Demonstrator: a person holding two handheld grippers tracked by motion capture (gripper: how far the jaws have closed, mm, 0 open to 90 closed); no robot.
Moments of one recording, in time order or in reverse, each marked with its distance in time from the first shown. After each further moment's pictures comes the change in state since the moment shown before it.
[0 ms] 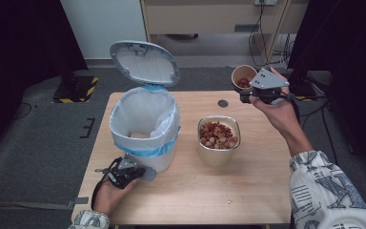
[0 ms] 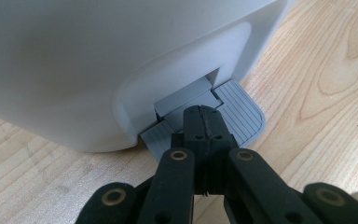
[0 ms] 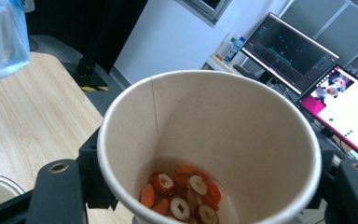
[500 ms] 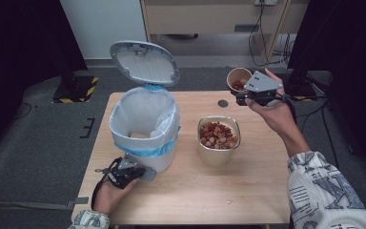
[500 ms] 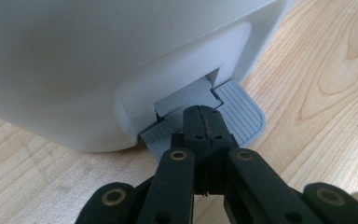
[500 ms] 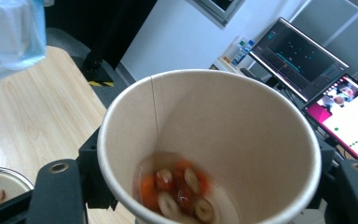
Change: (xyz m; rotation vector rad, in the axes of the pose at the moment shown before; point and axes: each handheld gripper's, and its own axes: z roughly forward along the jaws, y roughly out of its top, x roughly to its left) left arm 0.000 0.000 0.000 0.000 0.001 0.000; right arm 0.010 0.003 0.005 0.002 0.033 -0.047
